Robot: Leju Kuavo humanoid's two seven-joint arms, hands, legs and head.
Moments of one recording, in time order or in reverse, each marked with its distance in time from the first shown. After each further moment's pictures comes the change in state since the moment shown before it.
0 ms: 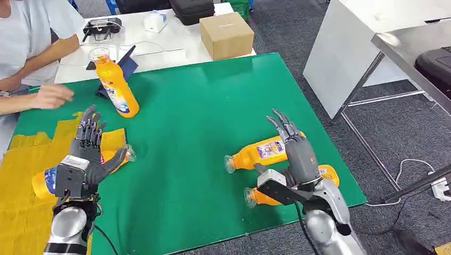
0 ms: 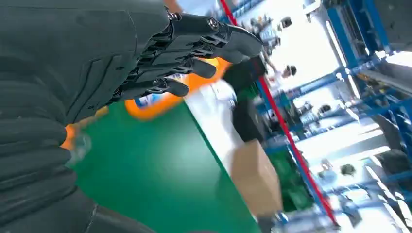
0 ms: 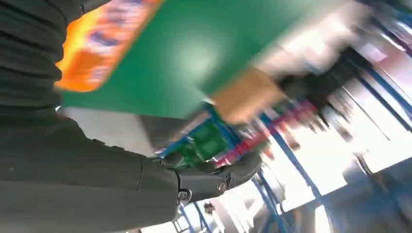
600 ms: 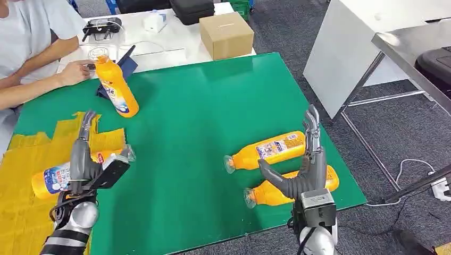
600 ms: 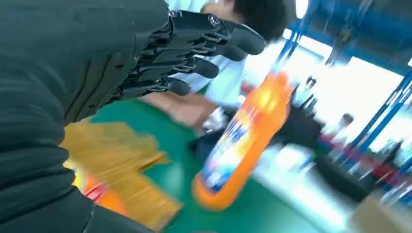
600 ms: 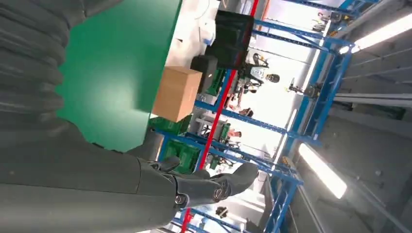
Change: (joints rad) left arm -0.084 0.093 -0.031 0.245 -0.541 0.392 0.072; right arm 0.137 0.191 0.030 -0.150 -0.457 -0.247 -0.241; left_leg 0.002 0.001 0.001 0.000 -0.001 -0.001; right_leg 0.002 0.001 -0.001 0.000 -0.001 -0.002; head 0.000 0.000
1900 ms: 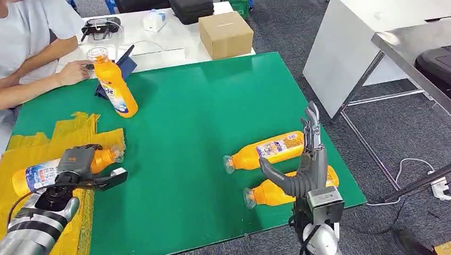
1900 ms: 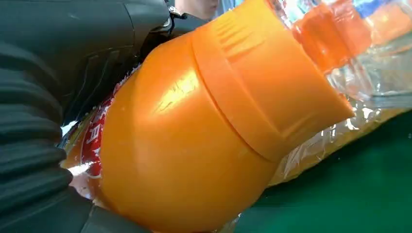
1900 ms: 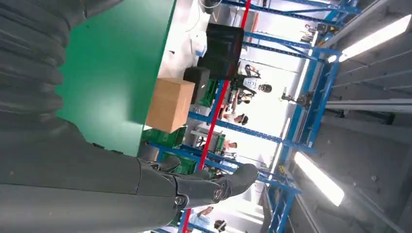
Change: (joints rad) left arm -0.237 0.249 -0.209 0.464 -0.740 -0.335 0.409; right arm -0.017 -0.006 -0.003 -0.009 -0.065 0.050 -0.011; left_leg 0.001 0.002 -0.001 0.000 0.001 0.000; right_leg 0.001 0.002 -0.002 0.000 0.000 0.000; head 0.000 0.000
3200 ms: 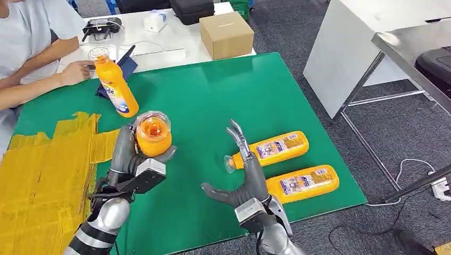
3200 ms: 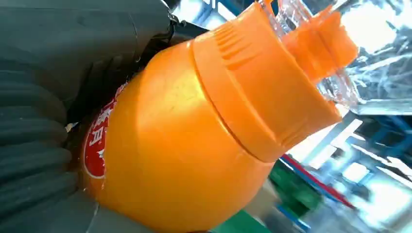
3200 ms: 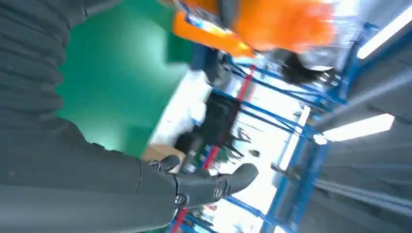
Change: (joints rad) left arm 0.165 -0.328 -0.085 -0.597 0.705 0.255 -0.372; right arm -0.094 0.083 0.214 0.289 0.118 0.016 -0.143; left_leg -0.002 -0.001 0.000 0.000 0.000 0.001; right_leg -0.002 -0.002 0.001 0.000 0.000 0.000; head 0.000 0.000
